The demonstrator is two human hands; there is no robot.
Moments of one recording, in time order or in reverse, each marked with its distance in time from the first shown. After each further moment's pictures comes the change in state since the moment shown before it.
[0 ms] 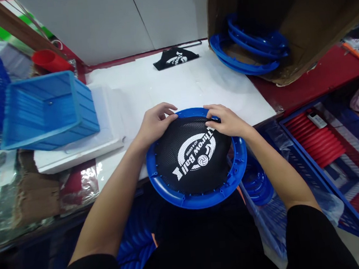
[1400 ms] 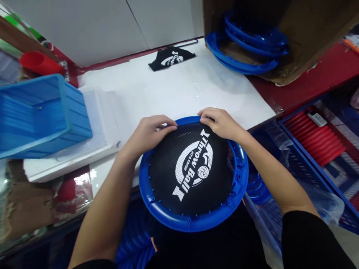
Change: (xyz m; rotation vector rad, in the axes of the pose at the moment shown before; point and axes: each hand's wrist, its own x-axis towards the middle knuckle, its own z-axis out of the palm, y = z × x) left_hand -0.009 0.010 -0.012 0.112 -0.219 0.189; right_hand 0.009 -0.006 0.011 0.148 0.055 0.065
